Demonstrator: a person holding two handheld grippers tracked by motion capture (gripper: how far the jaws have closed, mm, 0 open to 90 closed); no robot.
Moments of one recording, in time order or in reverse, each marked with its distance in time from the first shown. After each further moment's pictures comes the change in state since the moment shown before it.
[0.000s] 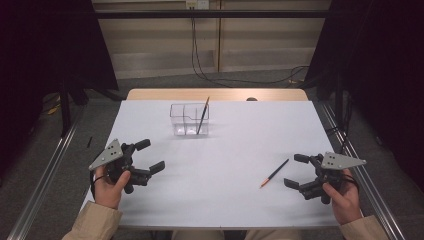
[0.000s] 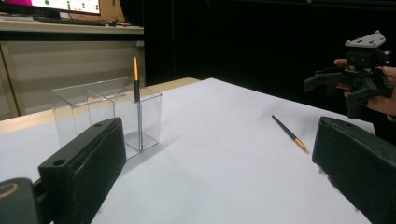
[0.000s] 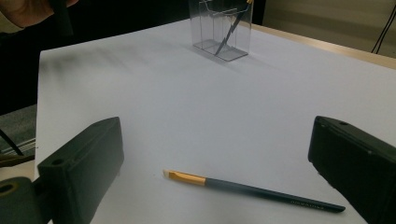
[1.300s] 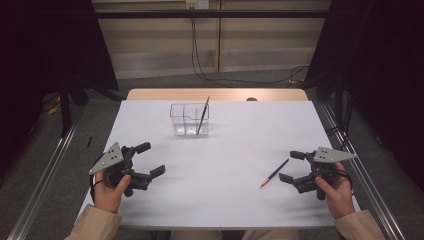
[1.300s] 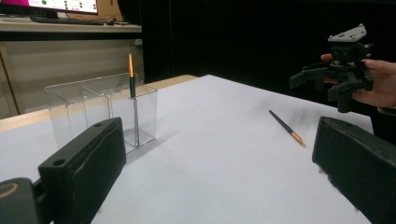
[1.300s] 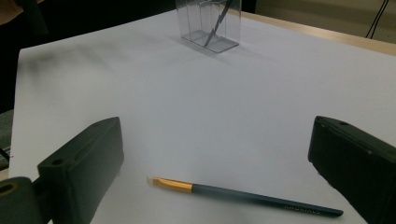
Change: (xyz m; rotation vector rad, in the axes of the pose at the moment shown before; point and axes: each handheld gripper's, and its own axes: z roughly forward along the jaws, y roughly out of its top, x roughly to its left) left arm -0.007 -0.004 -0.002 0.012 -0.004 0.019; right arm -0.010 0.002 0.018 0.046 -0.027 0.039
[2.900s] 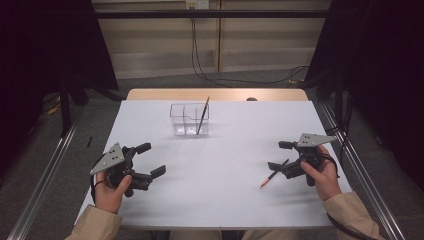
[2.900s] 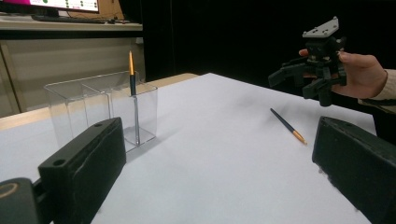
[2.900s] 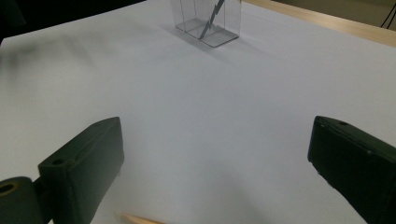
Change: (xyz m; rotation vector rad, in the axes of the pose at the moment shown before) left arm 0.000 0.000 0.001 0.010 0.006 0.008; right arm -0.020 0.023 0.040 0.087 0.031 -0.010
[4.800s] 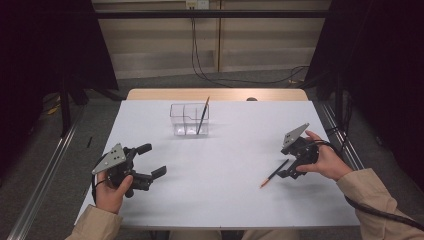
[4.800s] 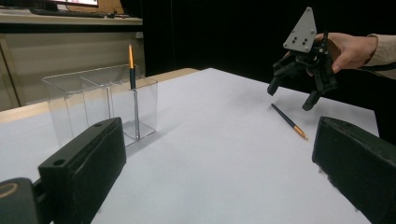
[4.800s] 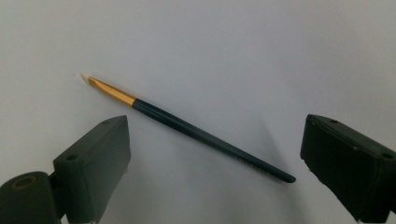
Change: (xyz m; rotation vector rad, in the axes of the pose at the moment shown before) left arm 0.001 -0.003 0.003 0.016 0.001 -0.008; right arm -0.021 0.020 0.015 0.632 0.076 -0.207
